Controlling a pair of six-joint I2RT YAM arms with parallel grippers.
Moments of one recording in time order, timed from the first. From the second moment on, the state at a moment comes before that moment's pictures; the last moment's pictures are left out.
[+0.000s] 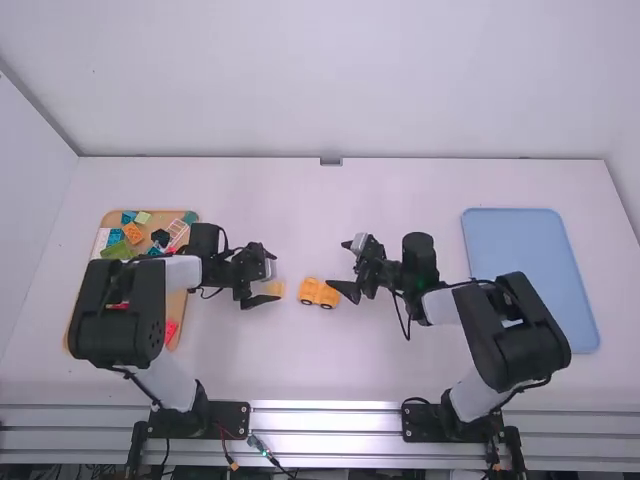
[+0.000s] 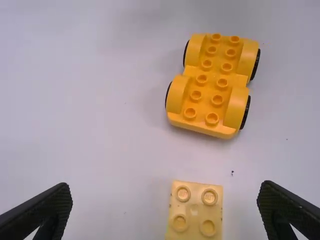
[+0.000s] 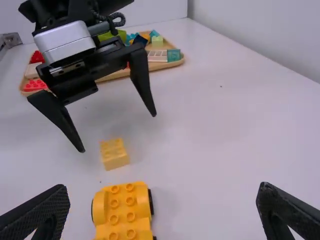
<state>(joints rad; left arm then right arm) 0.06 1.76 0.72 -0.18 0.90 1.36 0.33 1.73 0.49 0.81 -0.90 -0.32</state>
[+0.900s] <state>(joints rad) 0.06 1.88 0.72 -0.14 0.92 1.42 0.43 1.73 0.37 0.81 -0.62 -0.32</state>
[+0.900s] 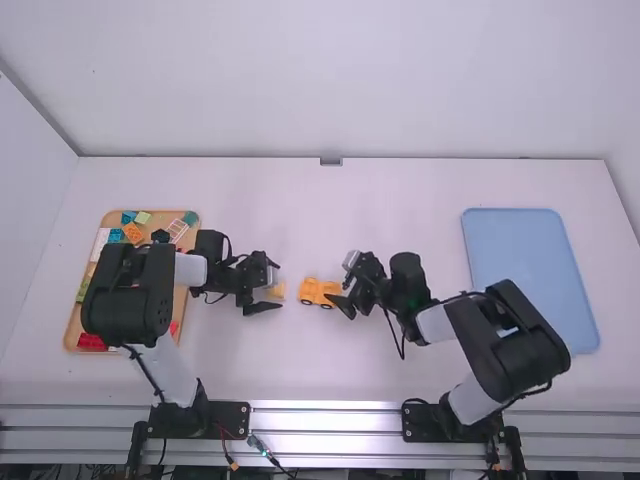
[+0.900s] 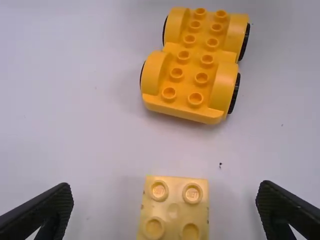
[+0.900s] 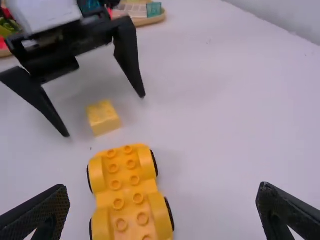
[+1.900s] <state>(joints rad) 0.06 1.89 0.70 -0.14 0.88 1.44 0.47 1.79 0.38 0.88 -0.61 -0.32</state>
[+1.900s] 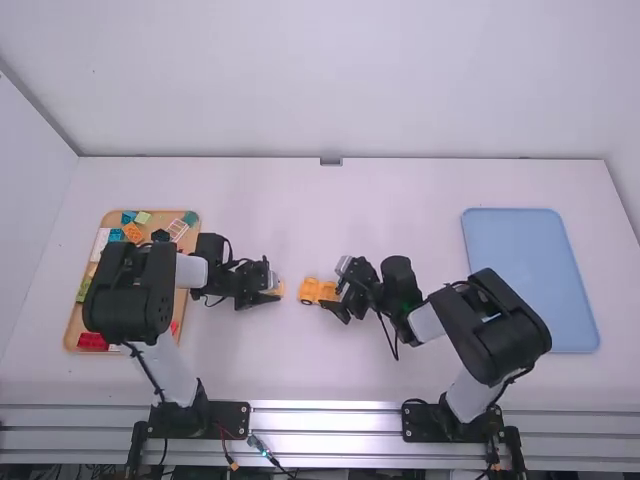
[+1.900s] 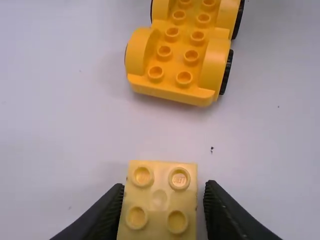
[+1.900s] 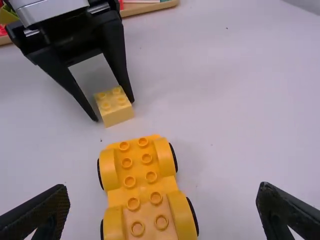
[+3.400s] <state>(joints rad) 0.06 1.89 0.70 -0.09 0.87 1.30 0.47 2.08 0.48 0.96 -0.64 -0.45</state>
